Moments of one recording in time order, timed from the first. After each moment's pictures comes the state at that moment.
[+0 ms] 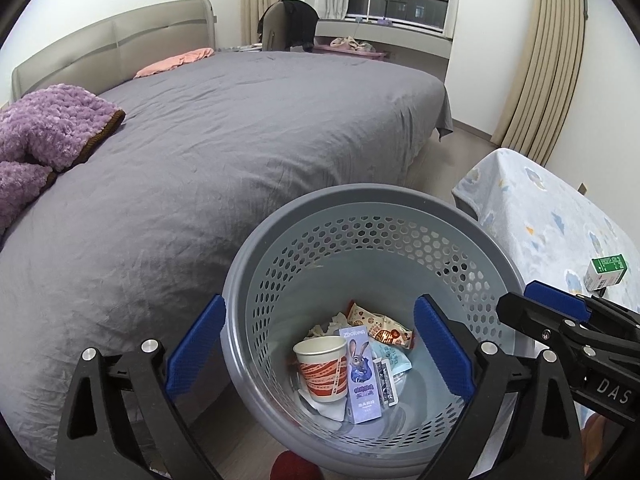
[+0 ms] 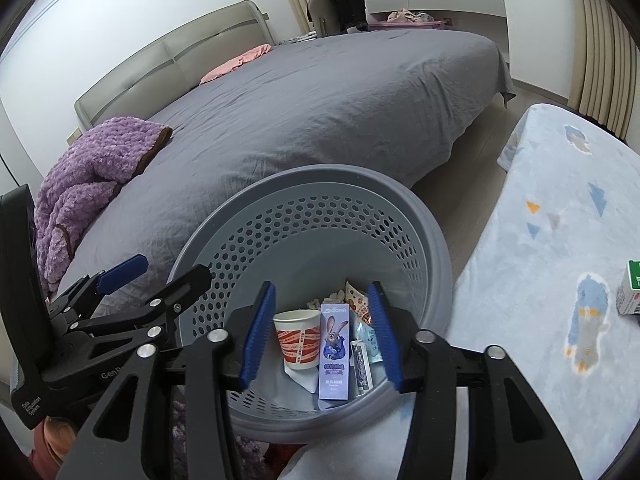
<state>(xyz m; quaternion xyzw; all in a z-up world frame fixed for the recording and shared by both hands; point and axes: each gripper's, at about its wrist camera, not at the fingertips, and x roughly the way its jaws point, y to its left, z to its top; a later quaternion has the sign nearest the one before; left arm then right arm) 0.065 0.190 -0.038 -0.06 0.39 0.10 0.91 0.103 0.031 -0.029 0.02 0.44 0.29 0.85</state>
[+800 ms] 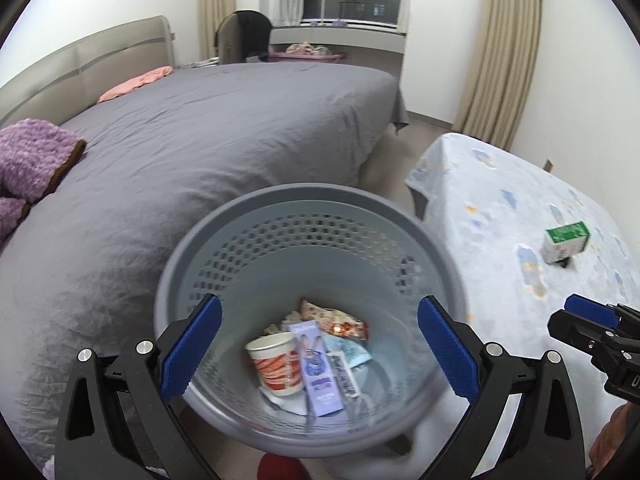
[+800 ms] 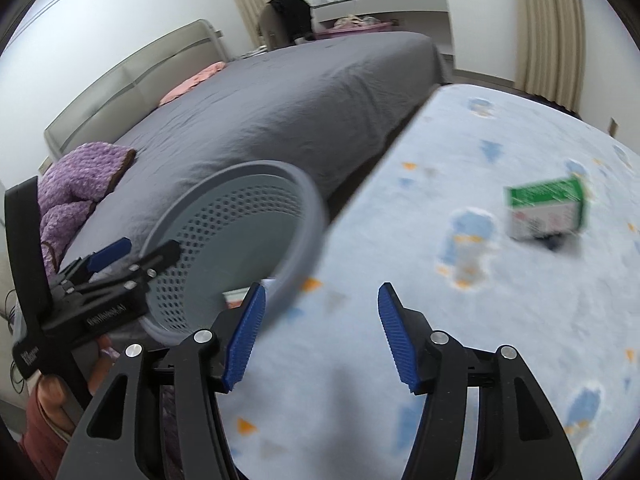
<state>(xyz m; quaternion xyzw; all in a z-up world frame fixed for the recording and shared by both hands) 0.055 0.127 -0.027 -0.03 0.38 0.03 0.92 0.054 -0.095 -0.020 0.06 0.44 0.20 0.87</state>
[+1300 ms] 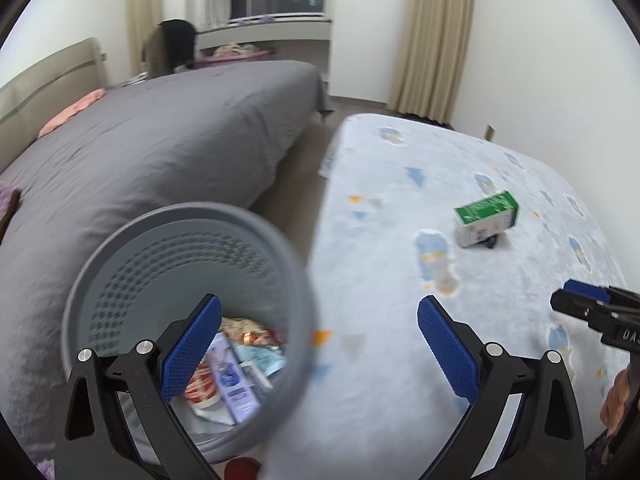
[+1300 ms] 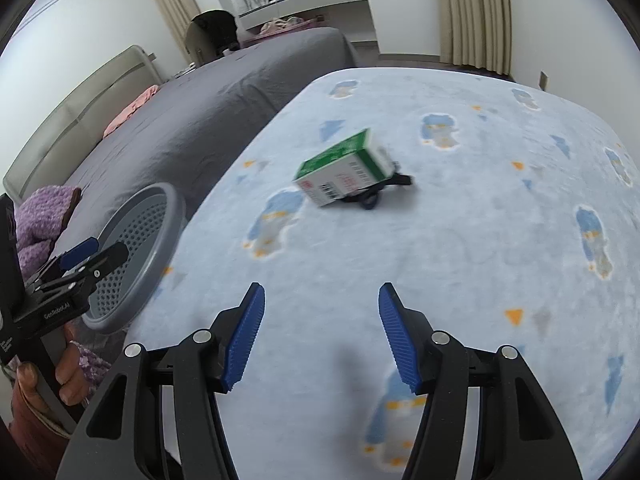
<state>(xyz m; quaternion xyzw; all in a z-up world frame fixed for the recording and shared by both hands) 0.081 0.015 -0.024 0.01 0.39 -0.07 0.92 0.051 -0.245 -0.030 0.10 0.46 0.11 0.88</state>
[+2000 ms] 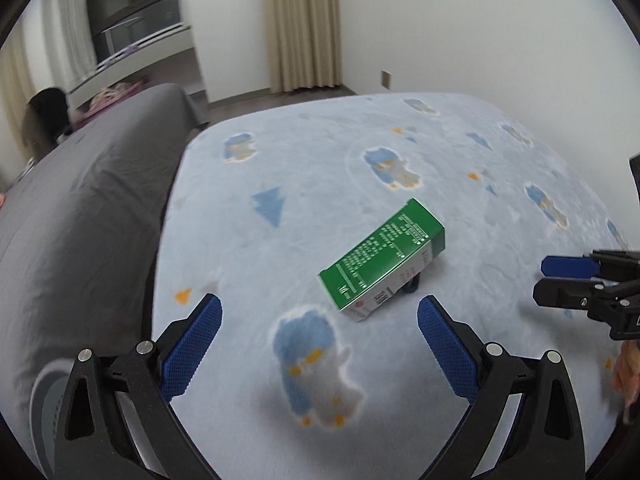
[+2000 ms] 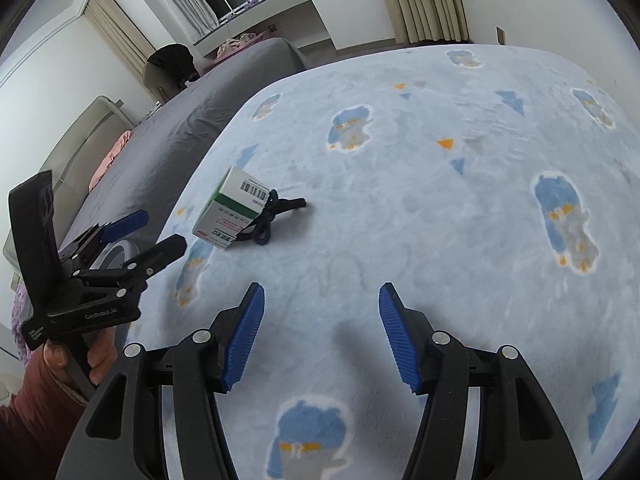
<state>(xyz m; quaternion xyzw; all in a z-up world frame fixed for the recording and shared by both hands) 0.175 -0.125 -0.047 0.15 0.39 -0.25 0.87 0.083 -0.325 -0.060 0.19 0.46 0.08 0.86</state>
